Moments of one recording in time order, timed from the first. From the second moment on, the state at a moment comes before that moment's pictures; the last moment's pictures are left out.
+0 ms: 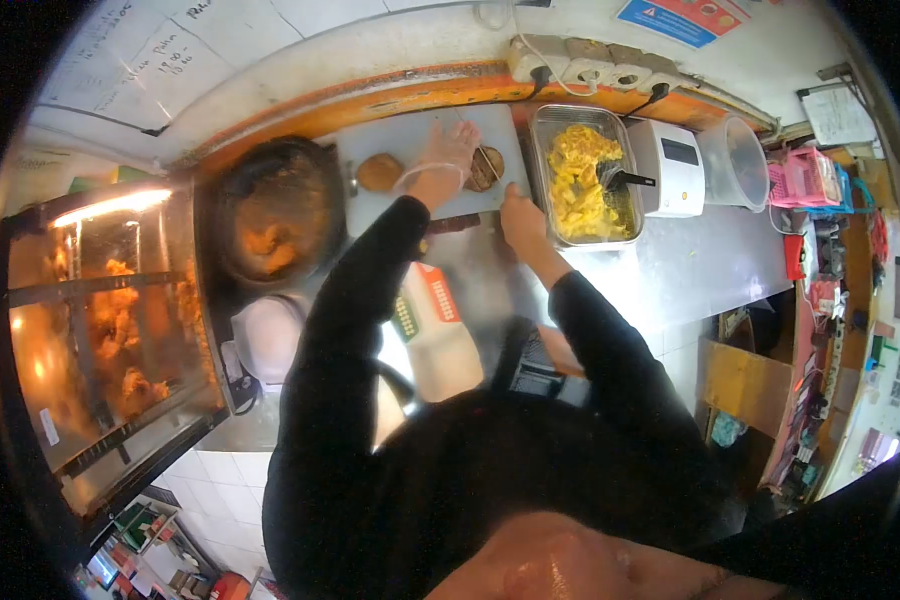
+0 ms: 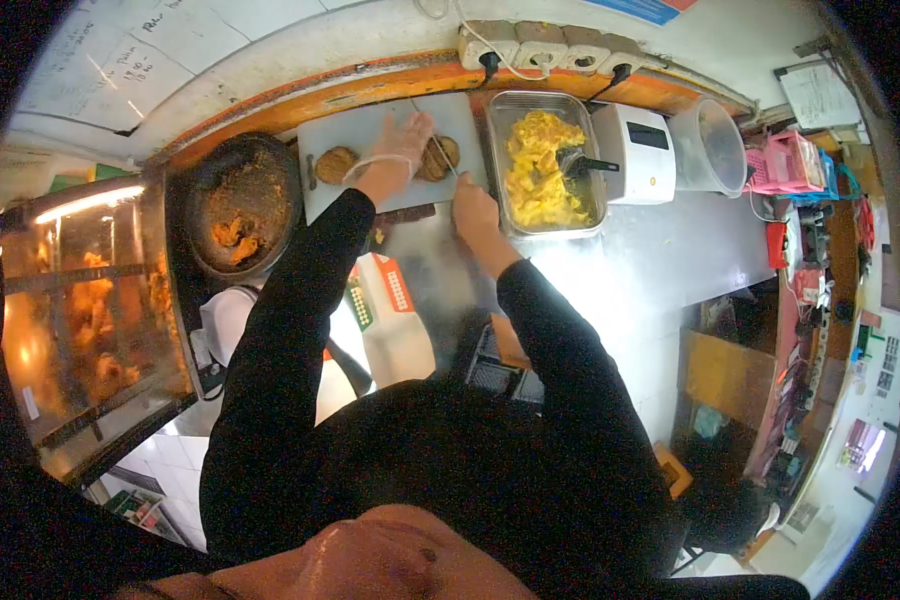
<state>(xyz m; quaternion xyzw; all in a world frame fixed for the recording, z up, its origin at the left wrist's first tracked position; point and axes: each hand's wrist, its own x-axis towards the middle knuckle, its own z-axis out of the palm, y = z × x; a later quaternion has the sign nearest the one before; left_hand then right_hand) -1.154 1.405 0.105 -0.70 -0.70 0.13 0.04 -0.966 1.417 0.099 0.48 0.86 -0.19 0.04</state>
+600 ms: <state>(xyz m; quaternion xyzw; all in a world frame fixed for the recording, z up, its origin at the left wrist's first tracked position) -1.157 1.413 0.135 -0.86 -0.50 0.01 0.01 -0.846 1.429 0.233 0.40 0.87 -0.28 -0.08</state>
